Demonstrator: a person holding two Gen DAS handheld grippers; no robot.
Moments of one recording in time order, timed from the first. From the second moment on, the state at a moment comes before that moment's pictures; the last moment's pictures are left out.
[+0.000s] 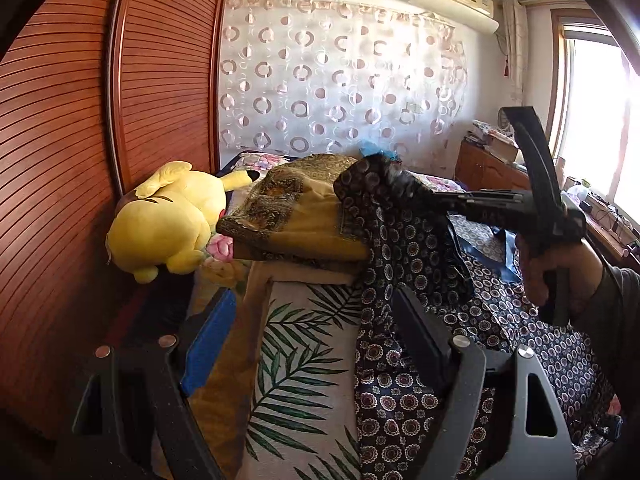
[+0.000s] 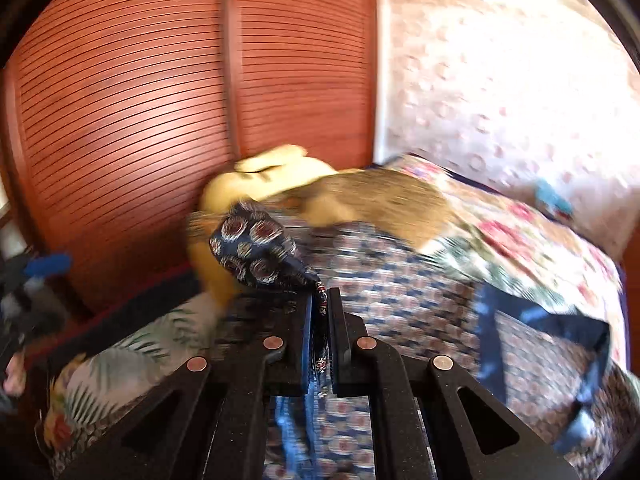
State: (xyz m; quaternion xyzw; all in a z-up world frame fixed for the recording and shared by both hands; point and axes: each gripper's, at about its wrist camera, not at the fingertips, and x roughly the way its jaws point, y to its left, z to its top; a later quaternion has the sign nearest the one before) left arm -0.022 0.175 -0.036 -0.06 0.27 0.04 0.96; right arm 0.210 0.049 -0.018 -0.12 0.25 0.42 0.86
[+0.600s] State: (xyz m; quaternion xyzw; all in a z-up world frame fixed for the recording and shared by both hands) left arm 0.006 0.132 -0.052 -0.05 0.29 0.00 0.95; right arm 0.165 -0.044 -0.021 -0.15 0.30 0.32 0.89
